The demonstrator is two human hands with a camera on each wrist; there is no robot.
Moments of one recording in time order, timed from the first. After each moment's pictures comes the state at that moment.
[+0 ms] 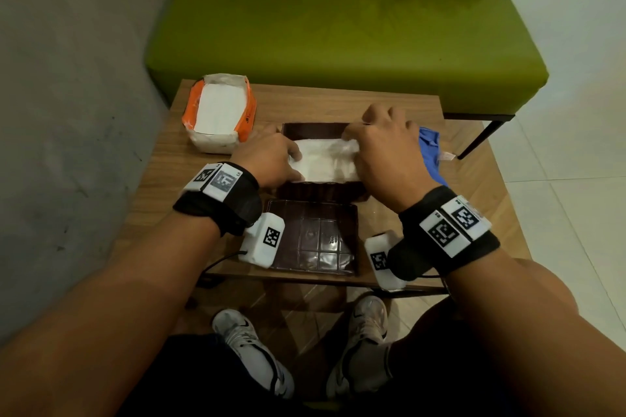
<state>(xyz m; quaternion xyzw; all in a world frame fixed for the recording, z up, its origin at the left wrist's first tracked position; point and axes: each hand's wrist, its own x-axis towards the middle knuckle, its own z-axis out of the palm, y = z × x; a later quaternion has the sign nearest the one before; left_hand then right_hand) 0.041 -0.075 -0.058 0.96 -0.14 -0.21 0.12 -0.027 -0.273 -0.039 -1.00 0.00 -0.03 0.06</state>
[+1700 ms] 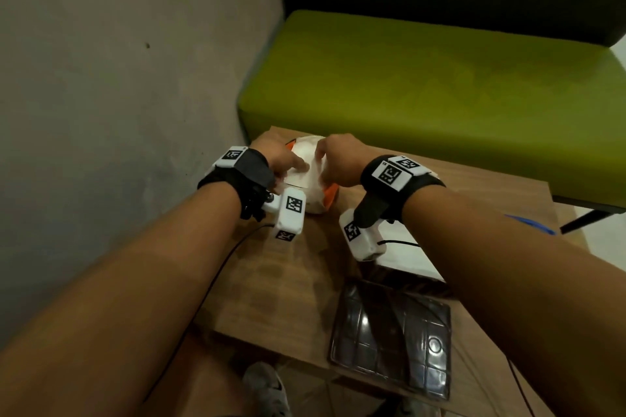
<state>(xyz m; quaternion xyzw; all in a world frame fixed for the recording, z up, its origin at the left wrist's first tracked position) 0.162 0.037 -0.039 0.88 0.18 -0.22 0.37 0.170 -0.116 -0.047 -0.96 -0.16 0.20 0.11</state>
